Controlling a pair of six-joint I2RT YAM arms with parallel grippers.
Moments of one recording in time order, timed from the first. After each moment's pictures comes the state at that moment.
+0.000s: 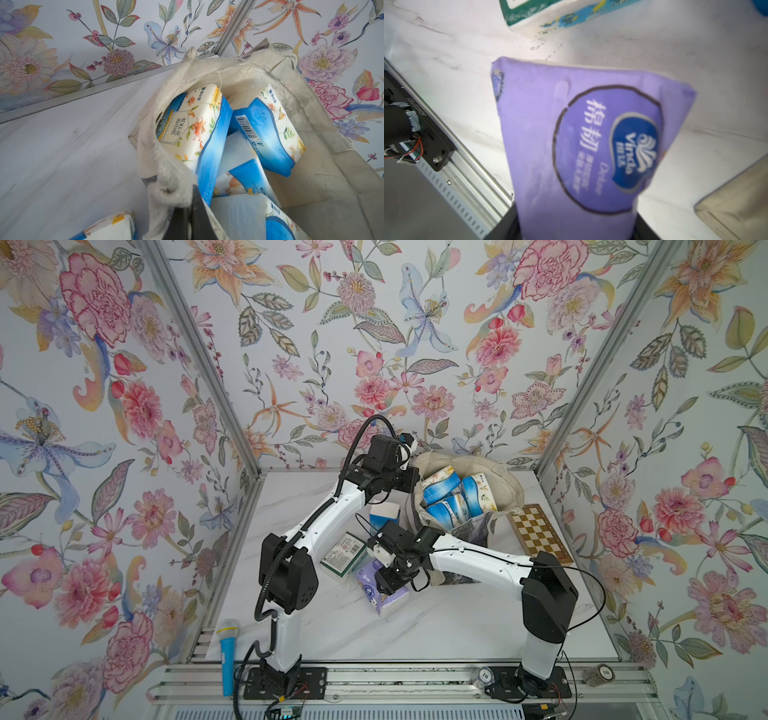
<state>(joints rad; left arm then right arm) -0.56 2.00 1.98 -0.55 0.30 -0.22 0.98 1.83 1.48 -0.88 -0.17 0.26</state>
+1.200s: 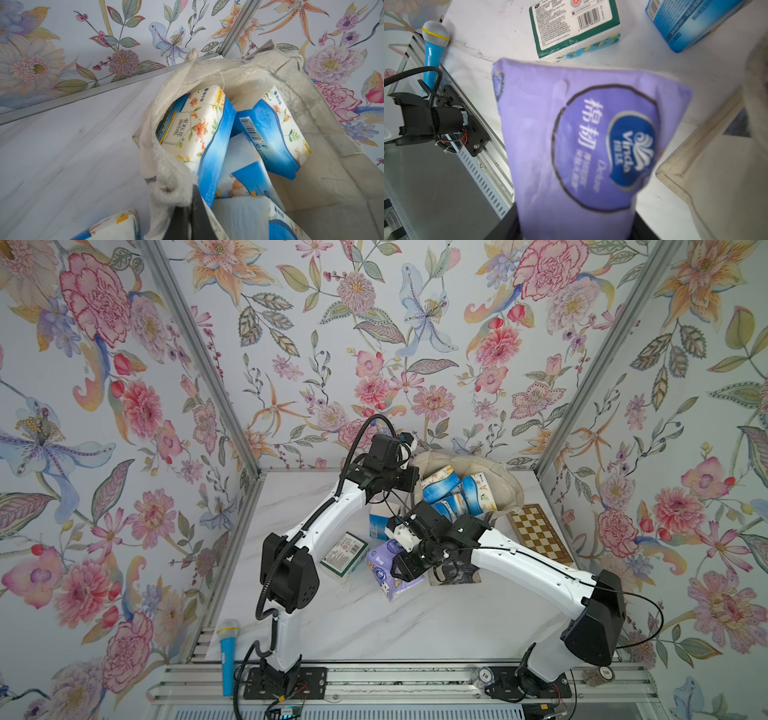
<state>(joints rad) -0.56 2.01 2.00 -0.58 0.27 -0.22 0.90 1.58 1.47 -0.95 -0.21 0.22</state>
